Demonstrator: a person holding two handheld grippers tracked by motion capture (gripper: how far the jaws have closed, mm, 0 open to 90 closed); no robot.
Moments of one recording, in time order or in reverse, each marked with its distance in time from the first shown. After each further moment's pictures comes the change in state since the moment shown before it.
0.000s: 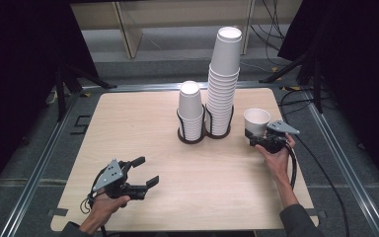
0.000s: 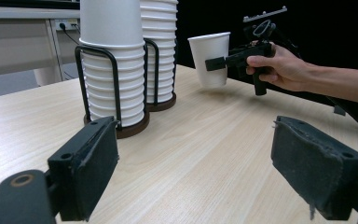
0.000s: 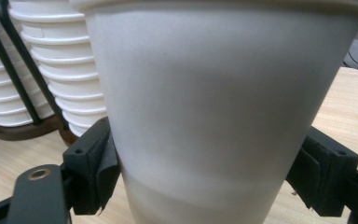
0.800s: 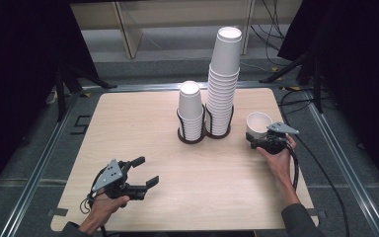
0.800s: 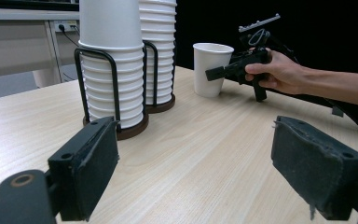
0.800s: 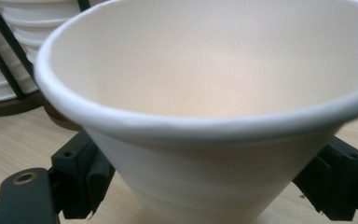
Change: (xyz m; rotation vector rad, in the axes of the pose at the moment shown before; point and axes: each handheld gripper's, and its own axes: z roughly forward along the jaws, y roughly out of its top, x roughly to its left) left arm 0.000 0.001 -0.001 -0.010 -0.005 -0.001; right arm -0.008 -0.009 0.002 0.078 -0.005 0.002
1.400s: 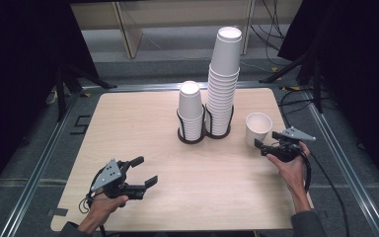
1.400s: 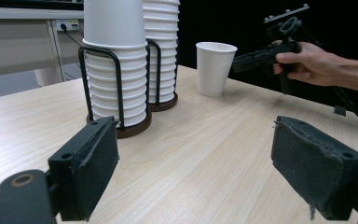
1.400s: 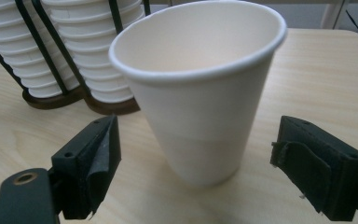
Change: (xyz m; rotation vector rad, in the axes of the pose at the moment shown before) left arm 0.003 -0.001 -0.002 0.006 0.007 -0.001; right arm -0.002 -0.001 -0.050 0.001 0.051 0.063
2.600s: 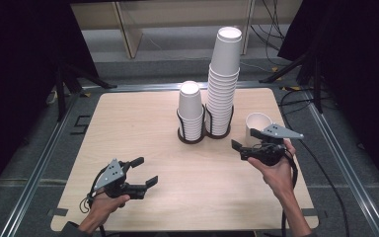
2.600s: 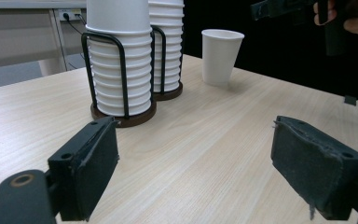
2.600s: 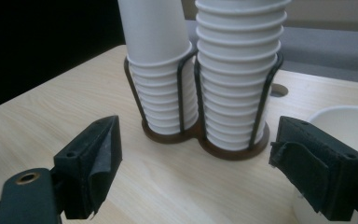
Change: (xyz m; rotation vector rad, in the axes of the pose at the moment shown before) left arm 0.002 -0.004 0.004 0.033 0.011 0.003; right arm 0.106 0.060 -0.035 -0.016 0.146 -0.051
